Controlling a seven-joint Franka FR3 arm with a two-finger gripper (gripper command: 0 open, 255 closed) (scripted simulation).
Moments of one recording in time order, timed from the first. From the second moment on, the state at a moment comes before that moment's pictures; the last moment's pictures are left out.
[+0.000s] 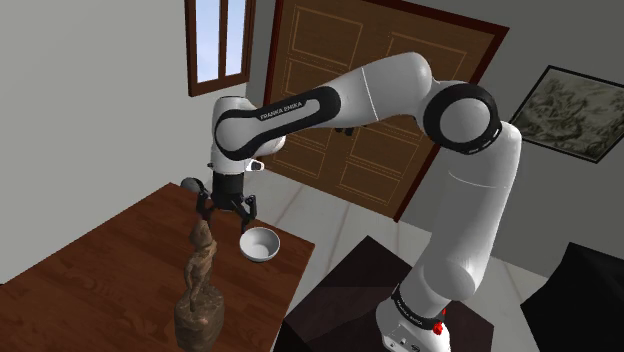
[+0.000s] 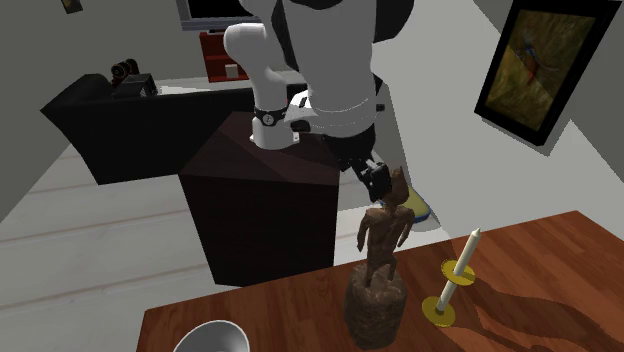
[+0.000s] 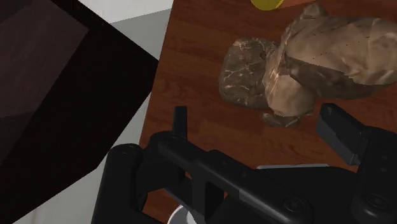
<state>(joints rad) 0.03 0.29 0.41 -1.95 0.24 2.01 1.25</state>
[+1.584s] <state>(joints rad) 0.07 0.49 0.38 -1.84 0.23 2.11 1.35</state>
